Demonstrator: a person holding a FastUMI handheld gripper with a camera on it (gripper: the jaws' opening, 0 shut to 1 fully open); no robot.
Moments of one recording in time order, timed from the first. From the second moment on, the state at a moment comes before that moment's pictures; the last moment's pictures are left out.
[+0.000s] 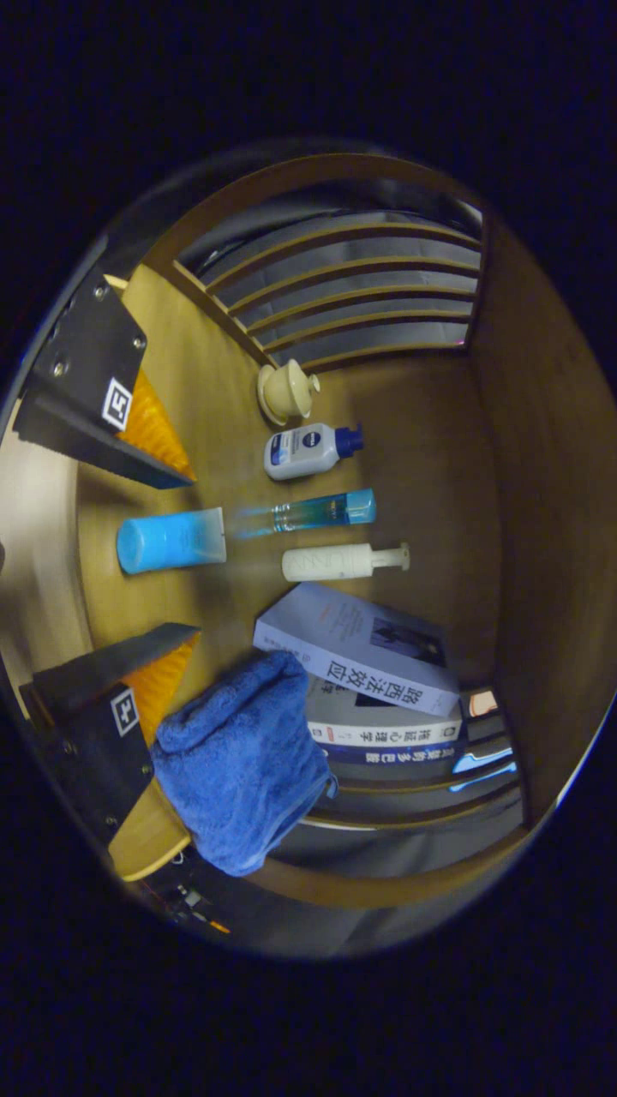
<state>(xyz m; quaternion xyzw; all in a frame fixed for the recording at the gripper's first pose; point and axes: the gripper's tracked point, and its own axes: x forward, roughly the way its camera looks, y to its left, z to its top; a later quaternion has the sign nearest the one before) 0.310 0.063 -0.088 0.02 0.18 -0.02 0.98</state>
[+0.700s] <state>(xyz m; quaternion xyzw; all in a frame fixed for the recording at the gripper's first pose) 0.183 0.054 -0.021 0.00 0.14 0.01 0.99</state>
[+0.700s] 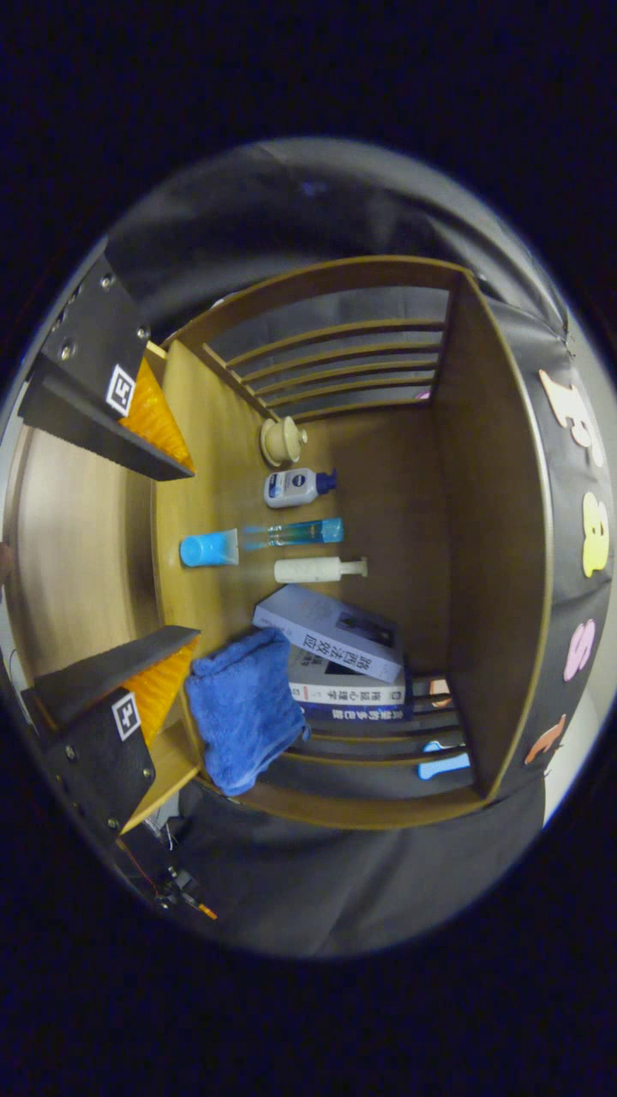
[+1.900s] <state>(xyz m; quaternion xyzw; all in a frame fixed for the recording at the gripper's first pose) 0.026 0.017 -0.098 0.00 0.04 0.02 1.00</state>
